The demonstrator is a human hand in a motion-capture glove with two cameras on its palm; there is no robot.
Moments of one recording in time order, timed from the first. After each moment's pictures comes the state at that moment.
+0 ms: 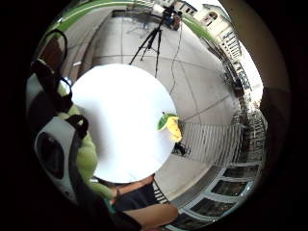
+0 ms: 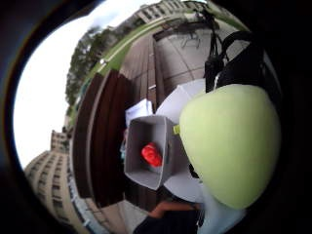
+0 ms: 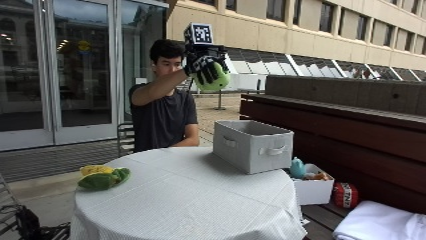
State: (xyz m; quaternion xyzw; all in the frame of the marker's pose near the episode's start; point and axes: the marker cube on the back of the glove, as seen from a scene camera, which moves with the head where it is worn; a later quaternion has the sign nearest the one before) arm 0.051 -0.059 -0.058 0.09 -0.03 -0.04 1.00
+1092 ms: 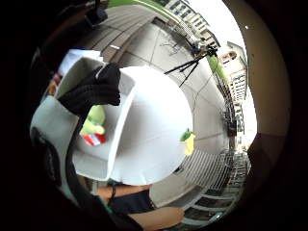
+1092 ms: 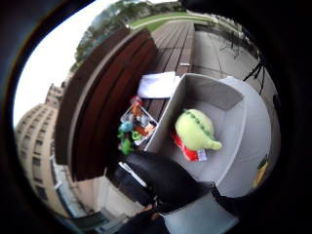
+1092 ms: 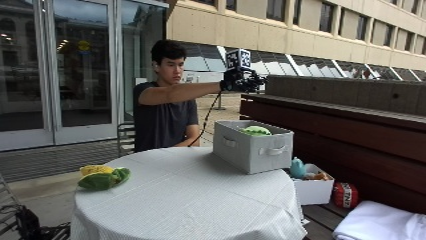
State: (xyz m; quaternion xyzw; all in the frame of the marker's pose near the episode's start) arm -0.160 0.031 -0.002 -0.10 -0.07 -0.28 0.95
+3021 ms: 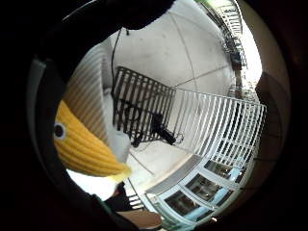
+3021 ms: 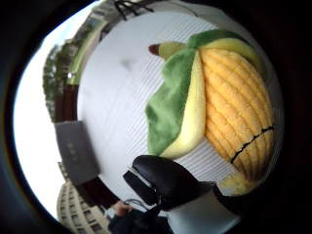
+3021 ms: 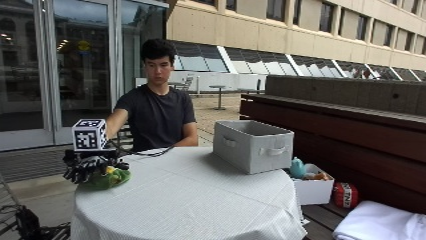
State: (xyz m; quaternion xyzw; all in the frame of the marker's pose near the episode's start) arm 0.438 -0.010 0.276 -0.04 0.01 0.05 1.00
